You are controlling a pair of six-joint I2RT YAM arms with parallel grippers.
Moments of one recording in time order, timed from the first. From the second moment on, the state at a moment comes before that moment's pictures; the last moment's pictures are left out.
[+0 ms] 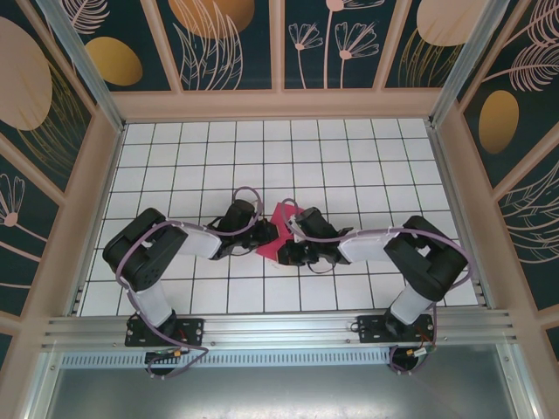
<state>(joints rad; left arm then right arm) -0.68 1.77 0.63 0.41 0.34 -0.97 0.83 1.64 0.63 0.11 -0.47 0.74</state>
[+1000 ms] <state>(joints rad) -0.68 1.75 0.61 0.41 0.34 -0.97 0.83 1.53 0.69 0.07 -0.47 0.78</state>
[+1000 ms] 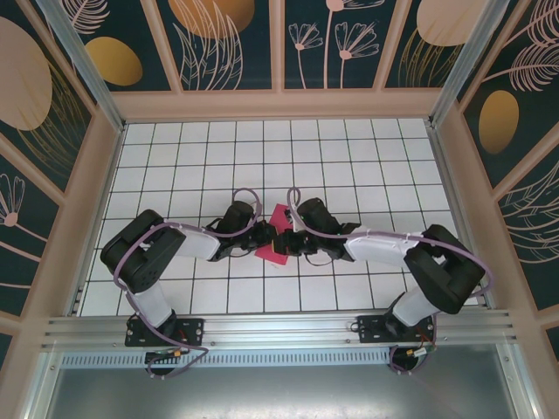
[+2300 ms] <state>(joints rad) -0.68 1.74 0.61 0.40 0.34 -0.97 0.79 1.68 0.67 0.08 -0.45 0.81</state>
